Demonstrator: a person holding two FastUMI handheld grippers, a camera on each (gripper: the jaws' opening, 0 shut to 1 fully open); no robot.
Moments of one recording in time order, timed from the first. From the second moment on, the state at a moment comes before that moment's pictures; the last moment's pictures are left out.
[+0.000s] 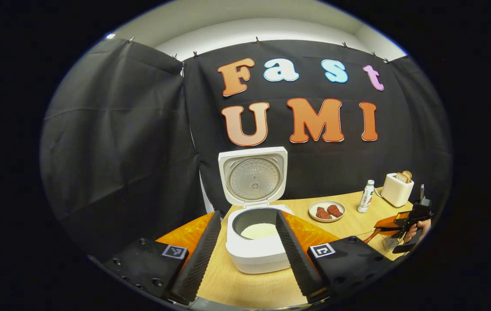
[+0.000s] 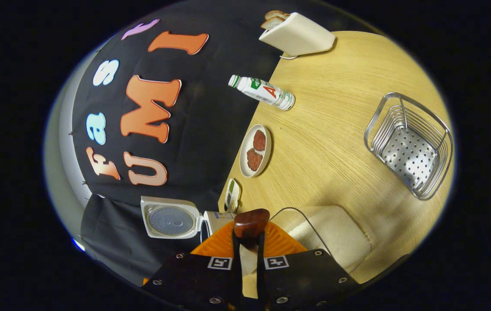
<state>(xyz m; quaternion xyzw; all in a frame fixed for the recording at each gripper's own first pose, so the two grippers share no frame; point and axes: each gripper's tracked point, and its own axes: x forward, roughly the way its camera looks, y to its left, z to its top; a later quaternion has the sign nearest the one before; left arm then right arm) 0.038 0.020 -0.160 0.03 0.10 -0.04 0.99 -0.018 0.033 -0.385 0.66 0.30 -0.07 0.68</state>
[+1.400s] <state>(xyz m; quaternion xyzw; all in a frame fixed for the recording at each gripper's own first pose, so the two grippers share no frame) 0.037 0.080 -0.159 -0.03 0.09 0.04 0.99 0.135 0.090 -0.193 0.81 0.16 0.09 0.56</state>
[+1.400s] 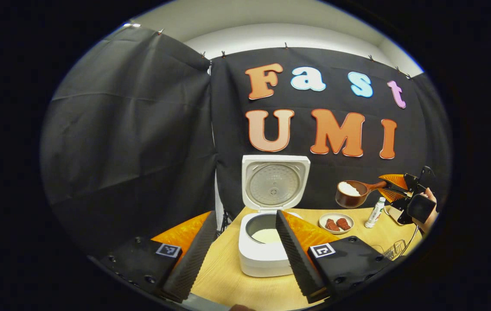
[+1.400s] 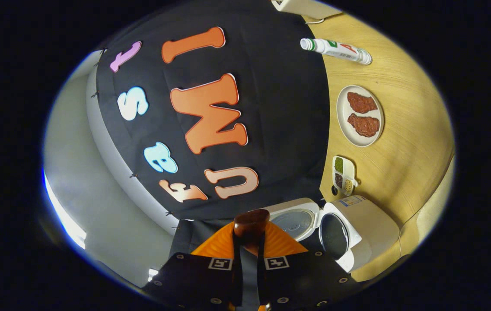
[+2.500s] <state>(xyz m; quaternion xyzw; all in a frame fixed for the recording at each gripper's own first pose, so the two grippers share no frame) -0.004 0.141 -0.166 -0.01 0.08 0.11 0.99 0.252 0.233 -0.199 0.54 0.22 0.11 0.80</state>
